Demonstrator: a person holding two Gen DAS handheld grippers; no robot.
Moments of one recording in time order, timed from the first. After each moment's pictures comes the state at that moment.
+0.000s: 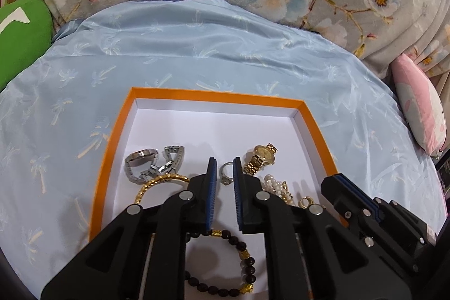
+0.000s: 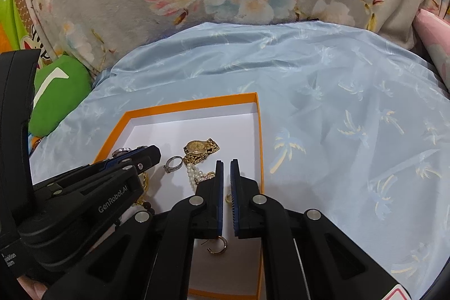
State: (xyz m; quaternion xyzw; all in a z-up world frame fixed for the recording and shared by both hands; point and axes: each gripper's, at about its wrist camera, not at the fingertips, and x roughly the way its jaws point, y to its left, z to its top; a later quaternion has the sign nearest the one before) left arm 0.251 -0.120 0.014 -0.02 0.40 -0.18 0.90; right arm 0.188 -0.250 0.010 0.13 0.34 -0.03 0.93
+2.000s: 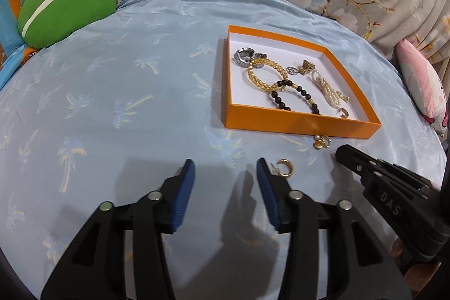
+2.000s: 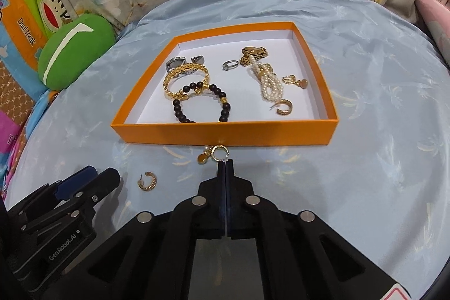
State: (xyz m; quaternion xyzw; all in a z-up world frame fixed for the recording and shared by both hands) left arm 0.114 -0.007 -0.006 -0.02 0.41 -0.13 0.90; right arm 0.100 -0.175 -0.013 0.12 0.41 0.00 0.90
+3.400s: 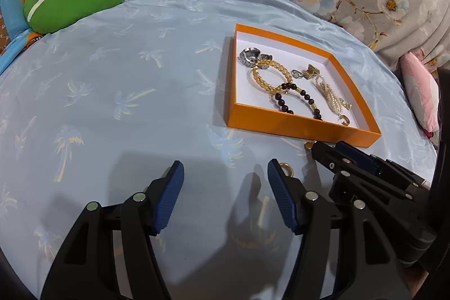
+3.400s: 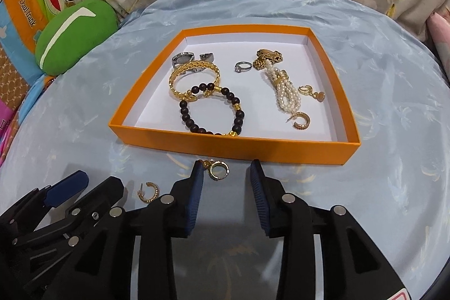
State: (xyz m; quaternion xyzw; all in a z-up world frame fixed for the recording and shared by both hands) left arm 0.117 0.000 -0.007 -0.05 0.42 -0.11 0.90; right arm 0.126 -0.152 -0.014 0.06 0.43 0.00 0.90
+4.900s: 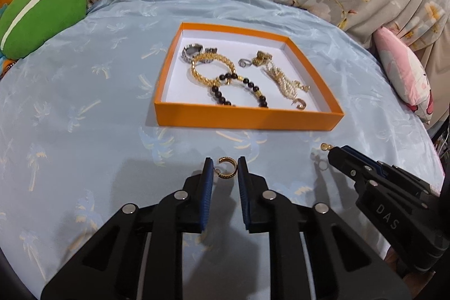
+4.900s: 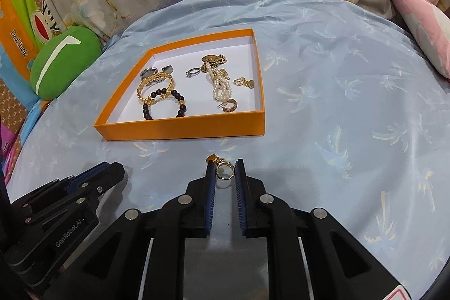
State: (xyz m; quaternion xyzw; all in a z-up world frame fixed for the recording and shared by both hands) left arm 0.106 -0.051 0.004 -0.01 0.41 -0.18 0.89; right arm 0.072 -0.211 0.001 0.12 0.40 -0.03 0.91
